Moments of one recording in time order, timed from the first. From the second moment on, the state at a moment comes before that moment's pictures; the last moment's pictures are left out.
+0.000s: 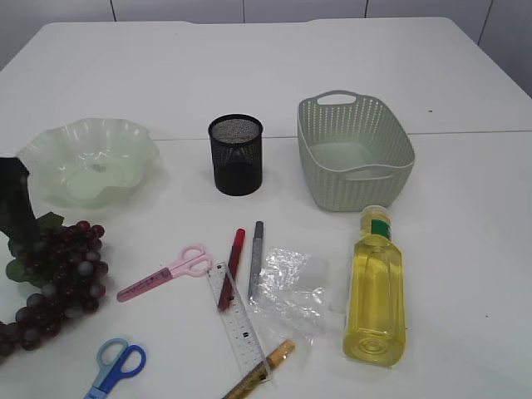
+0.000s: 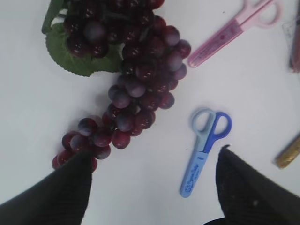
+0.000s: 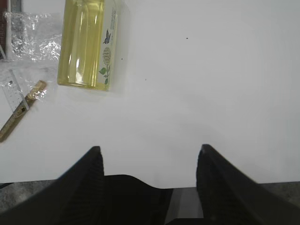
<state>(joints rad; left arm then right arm) -0.10 1.53 -1.10 -0.20 1.10 0.00 0.09 0.80 -0.81 0.13 1.24 0.23</state>
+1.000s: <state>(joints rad) -0.22 1.84 -1.11 0.00 1.00 0.07 0.09 0.80 -0.81 0.07 1.23 0.22</state>
